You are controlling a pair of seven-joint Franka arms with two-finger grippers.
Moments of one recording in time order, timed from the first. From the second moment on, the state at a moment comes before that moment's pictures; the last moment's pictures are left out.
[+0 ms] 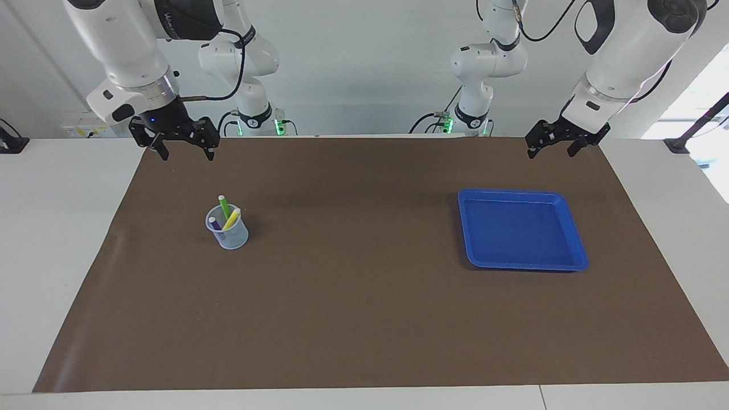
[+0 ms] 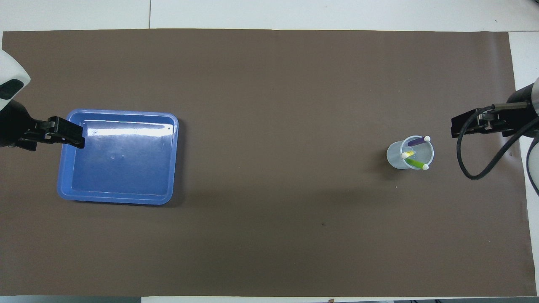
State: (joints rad) left arm 0.01 -0.01 -0.12 -1.61 -0.01 1.48 -0.08; right arm 0.03 -0.01 0.01 -1.59 -0.03 1.54 0.05
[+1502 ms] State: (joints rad) left arm 0.01 -0.01 -0.12 -1.61 -0.01 1.48 -0.08; right arm 0.03 -0.14 0.01 -2.08 -0.03 1.95 0.05
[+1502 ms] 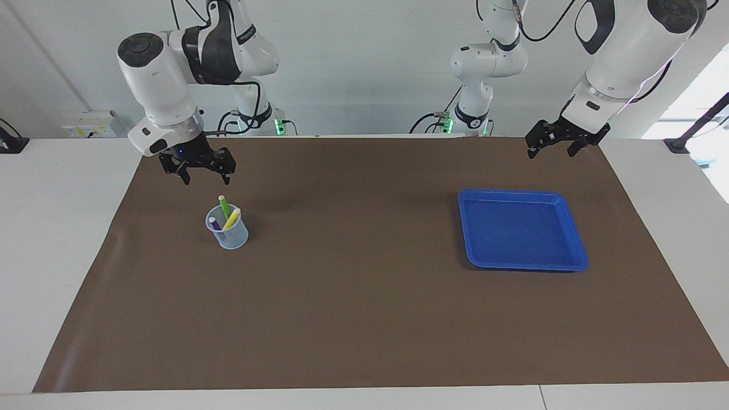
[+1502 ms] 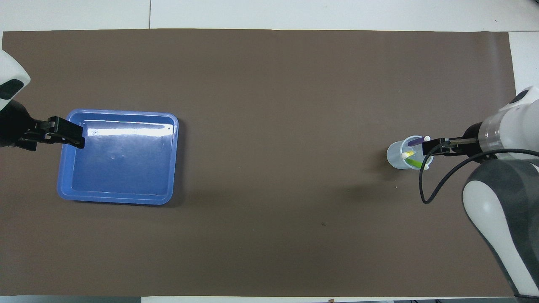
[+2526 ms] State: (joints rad) left arm 0.01 -0.01 -0.12 -1.61 -0.01 1.48 -0.08; right arm 0.03 -0.14 -0.01 -2.34 -0.03 2.26 -0.02
